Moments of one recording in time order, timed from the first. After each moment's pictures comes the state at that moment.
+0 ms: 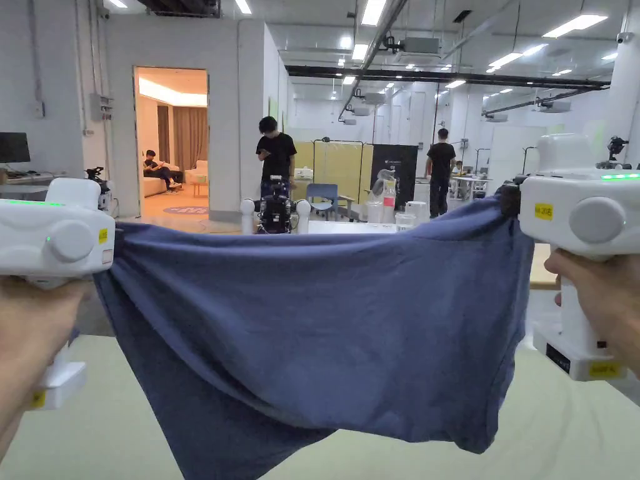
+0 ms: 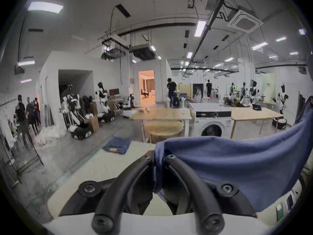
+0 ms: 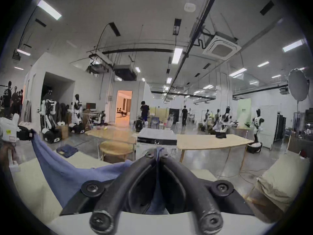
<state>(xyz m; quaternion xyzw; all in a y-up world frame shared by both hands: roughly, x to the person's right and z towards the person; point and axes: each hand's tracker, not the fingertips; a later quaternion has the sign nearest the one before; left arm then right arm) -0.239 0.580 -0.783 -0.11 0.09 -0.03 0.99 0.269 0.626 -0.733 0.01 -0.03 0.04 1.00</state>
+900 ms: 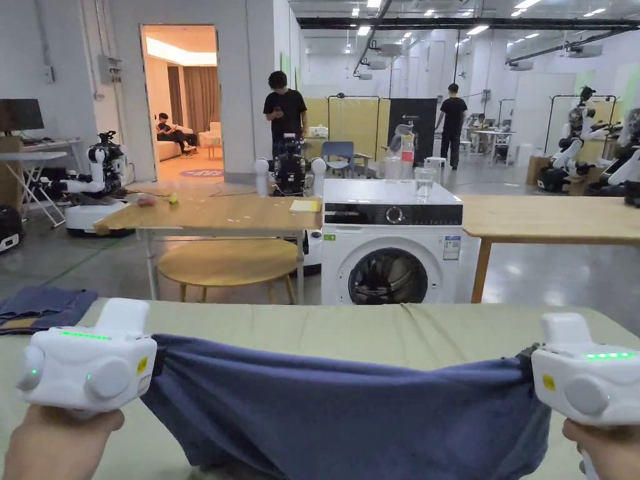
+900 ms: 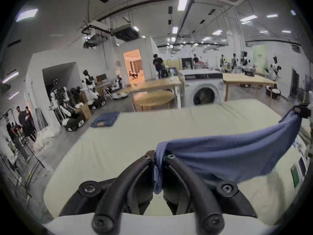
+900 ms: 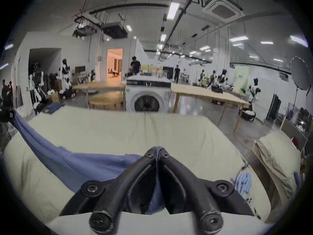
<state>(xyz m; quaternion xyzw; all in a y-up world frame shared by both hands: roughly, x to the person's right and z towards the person) -0.211 0.370 -0.772 -0.26 0.01 -0.07 0.96 0.319 0.336 -0.784 -0.23 -0.07 0.04 0.97</state>
